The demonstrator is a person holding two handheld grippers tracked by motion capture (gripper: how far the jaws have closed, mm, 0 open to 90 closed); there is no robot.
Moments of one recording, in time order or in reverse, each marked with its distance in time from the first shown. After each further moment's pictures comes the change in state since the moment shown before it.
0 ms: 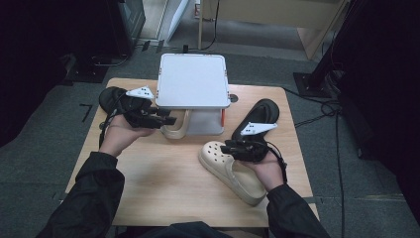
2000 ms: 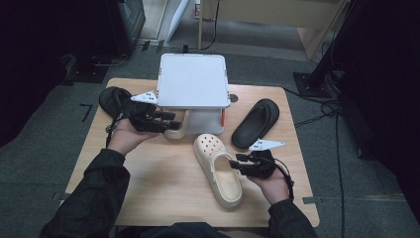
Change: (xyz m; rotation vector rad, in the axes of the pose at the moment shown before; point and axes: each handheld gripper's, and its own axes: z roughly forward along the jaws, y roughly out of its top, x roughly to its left) left arm 0.001 -0.007 0.015 -0.014 -0.040 0.004; right arm 0.004 -0.051 -0.012 0.041 -0.082 0.090
